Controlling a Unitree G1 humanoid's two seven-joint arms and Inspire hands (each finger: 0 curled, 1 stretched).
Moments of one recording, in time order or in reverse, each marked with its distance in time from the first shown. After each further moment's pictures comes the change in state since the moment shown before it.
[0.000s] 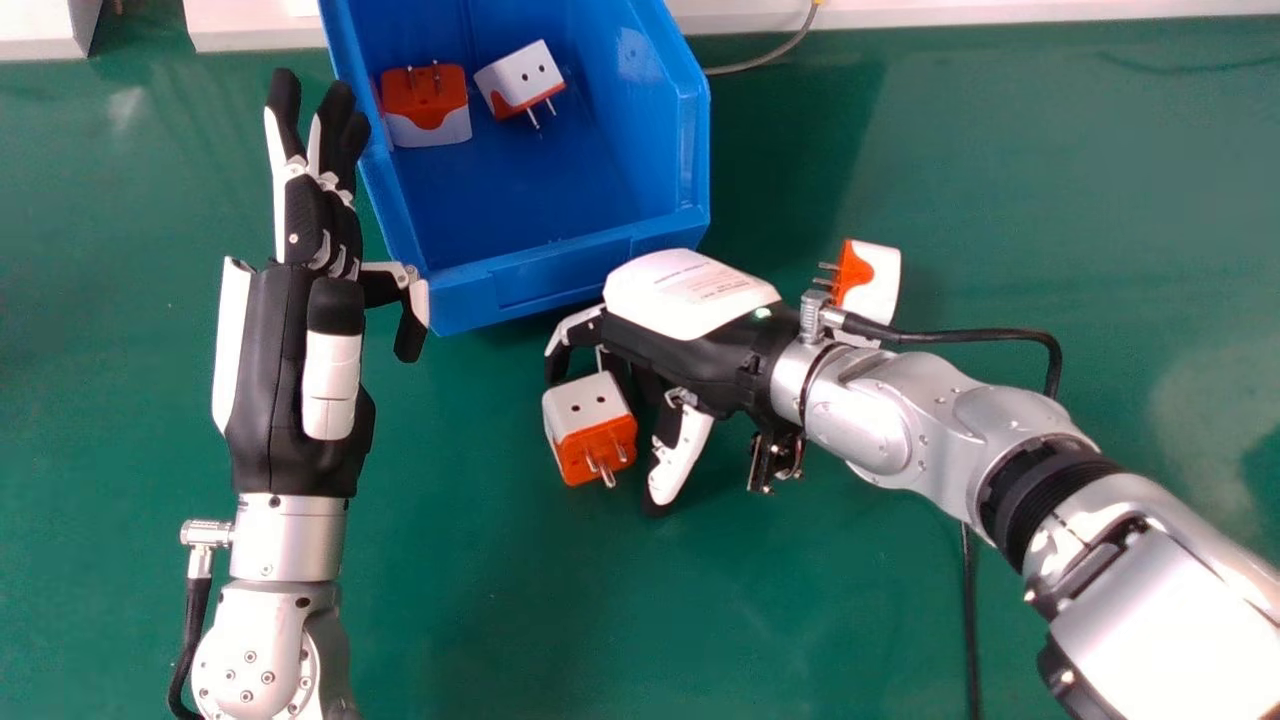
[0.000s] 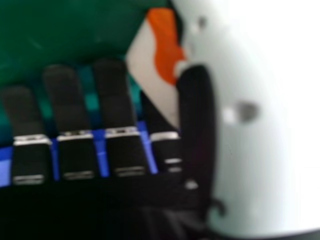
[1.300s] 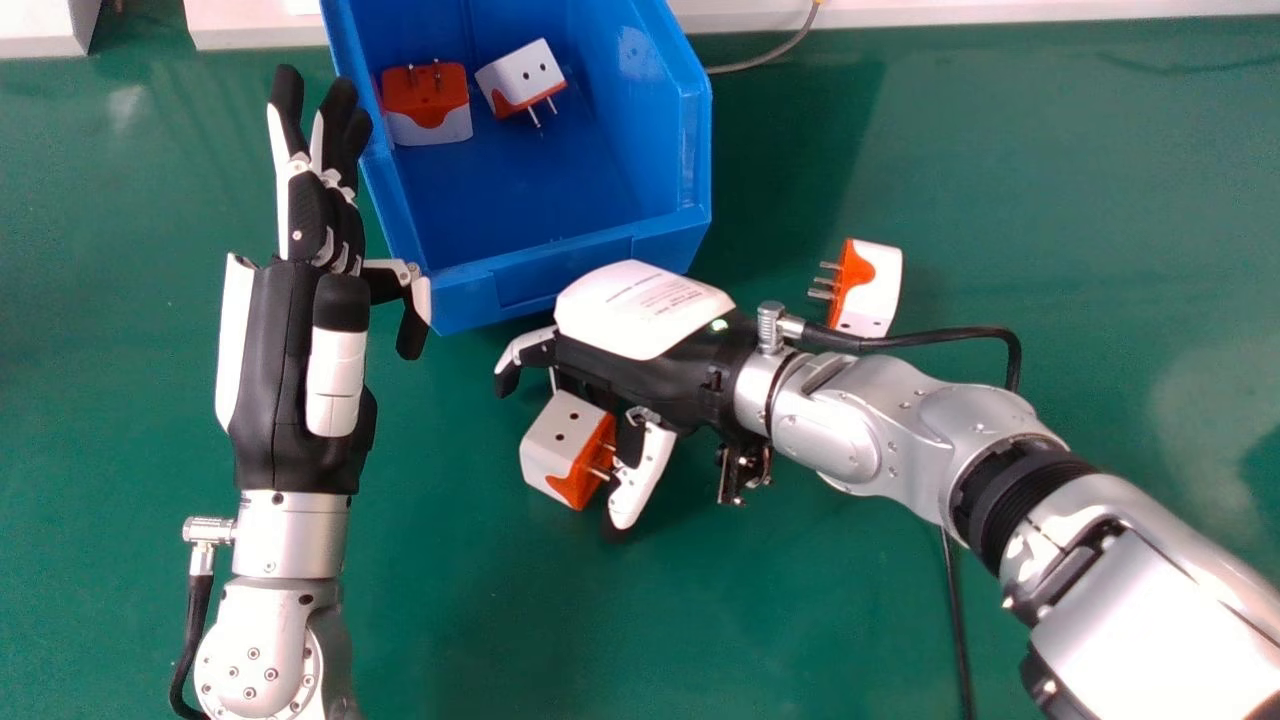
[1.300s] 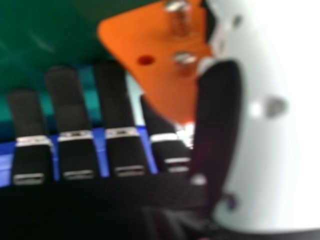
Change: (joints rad) left arm -0.002 0.001 -0.002 -0.001 0.023 0.000 0.024; right arm -0.009 0.044 0.042 -0.035 -0.033 -0.035 -0.005
